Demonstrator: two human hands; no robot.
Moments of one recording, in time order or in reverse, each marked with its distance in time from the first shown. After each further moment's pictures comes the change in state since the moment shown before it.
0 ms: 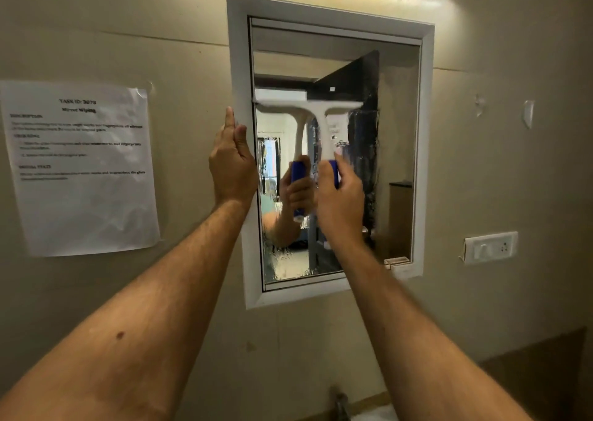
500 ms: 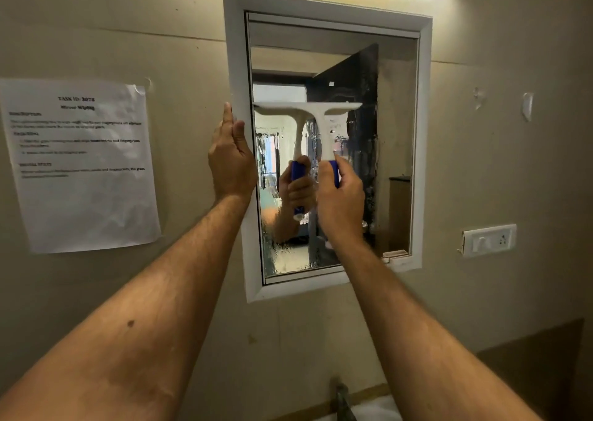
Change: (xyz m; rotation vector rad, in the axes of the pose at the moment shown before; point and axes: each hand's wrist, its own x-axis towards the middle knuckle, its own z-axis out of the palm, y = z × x) left_hand 0.004 0.002 -0.002 0.008 0.020 0.005; right_hand -0.006 -0.003 -0.003 0.027 -0.007 0.020
